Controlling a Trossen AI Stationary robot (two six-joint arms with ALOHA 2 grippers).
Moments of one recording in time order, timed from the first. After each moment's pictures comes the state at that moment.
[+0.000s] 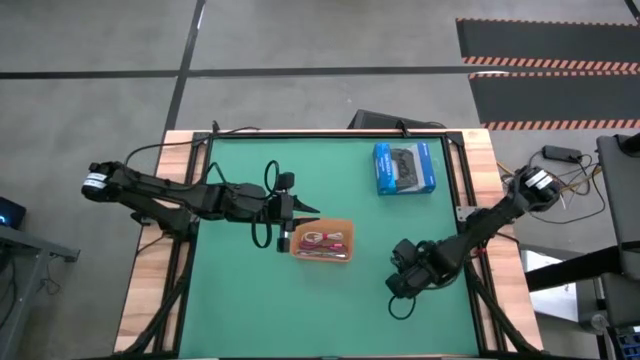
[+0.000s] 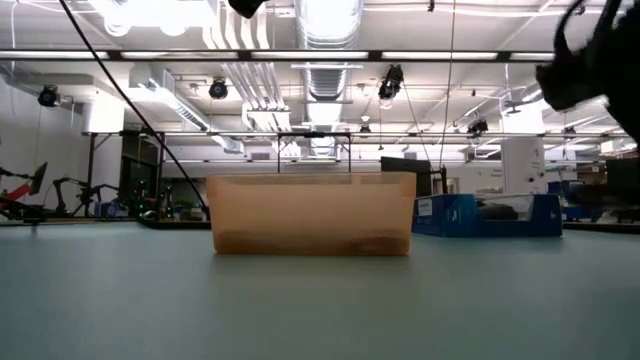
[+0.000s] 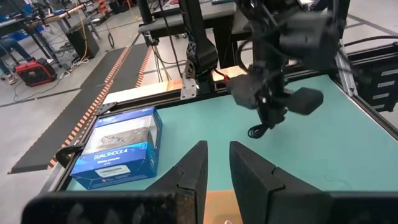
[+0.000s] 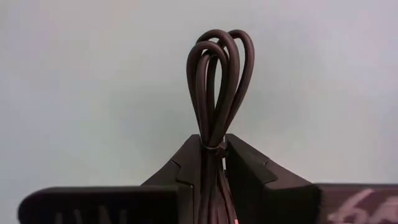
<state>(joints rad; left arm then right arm) -0.16 1.26 1.01 -0.01 -0.20 0.16 0.61 1.54 0.89 -0.80 0.10 1.50</state>
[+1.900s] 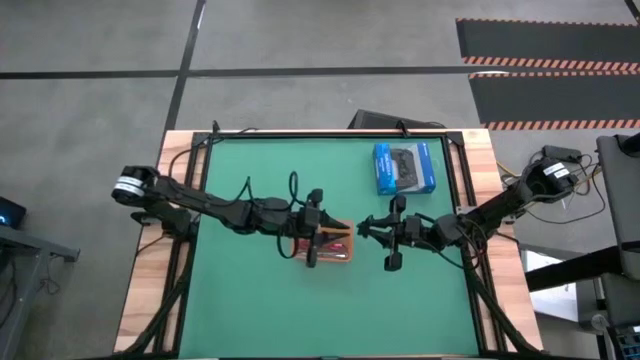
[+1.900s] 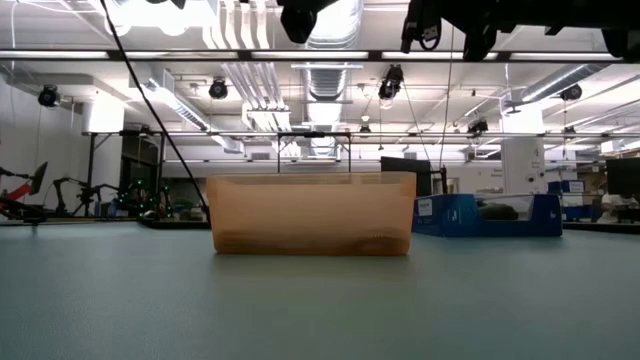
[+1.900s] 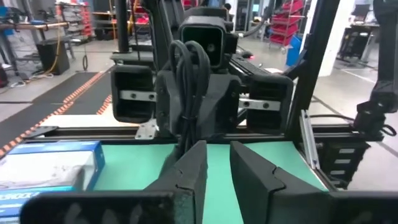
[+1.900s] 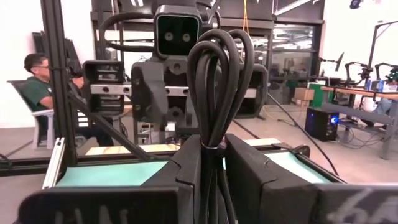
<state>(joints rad) -0.18 1.55 1.01 0.50 -0.11 -0.05 0.39 1.33 0.41 1.14 0.51 -0.12</state>
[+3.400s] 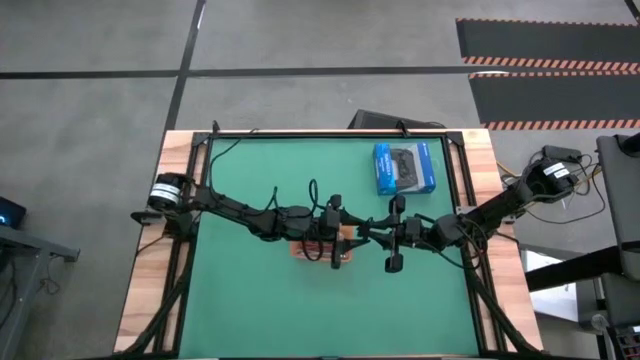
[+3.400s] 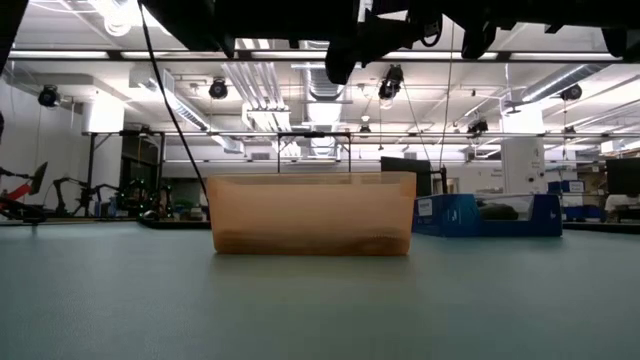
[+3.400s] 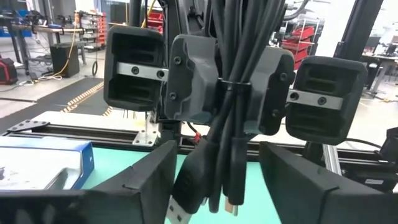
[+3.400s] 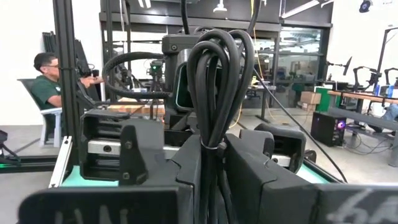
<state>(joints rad) -0.16 1.83 1.09 0.78 -0.13 -0.12 0.39 1.32 0.41 1.14 0.49 -0.13</state>
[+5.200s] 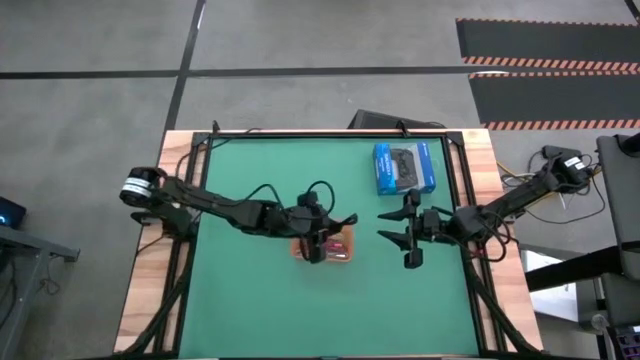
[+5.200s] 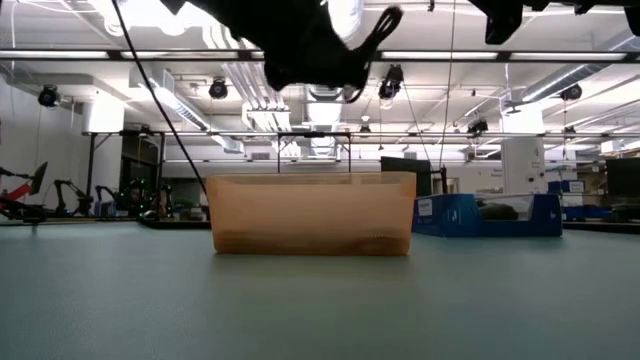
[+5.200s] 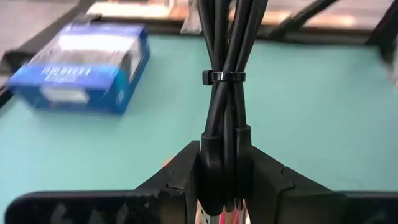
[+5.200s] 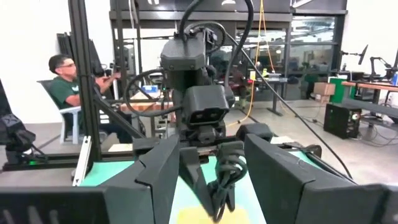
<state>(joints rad) -0.17 1.62 1.10 0.05 -0.28 -0.15 0.42 1.02 0.39 0.81 0.47 -0.07</state>
